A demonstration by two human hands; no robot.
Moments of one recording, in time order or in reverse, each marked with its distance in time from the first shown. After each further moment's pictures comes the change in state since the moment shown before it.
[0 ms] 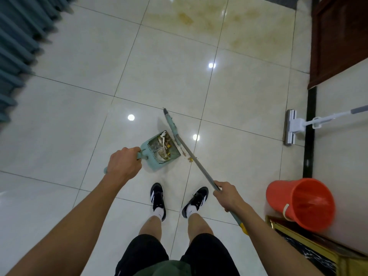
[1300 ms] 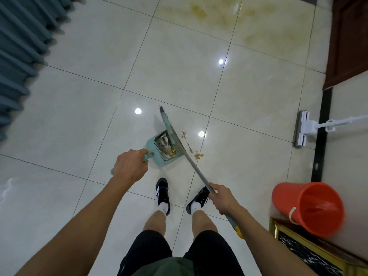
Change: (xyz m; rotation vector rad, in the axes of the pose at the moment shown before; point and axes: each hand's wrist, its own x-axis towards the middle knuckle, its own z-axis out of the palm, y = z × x) left_hand -0.018 -0.017 0.014 -0.024 0.010 -0.024; right_hand 0.001 -0.017 0.037 0.018 -0.093 -0.072
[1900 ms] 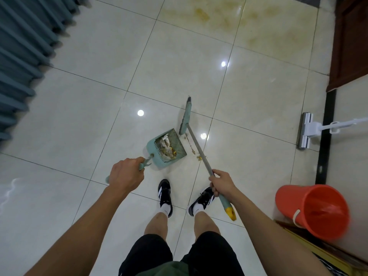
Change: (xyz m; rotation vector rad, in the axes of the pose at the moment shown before) left_hand -0.028 -0.019 0.004 0.023 0.002 -0.015; right_hand 0.036 -0.028 -0.006 0.508 0.068 0.148
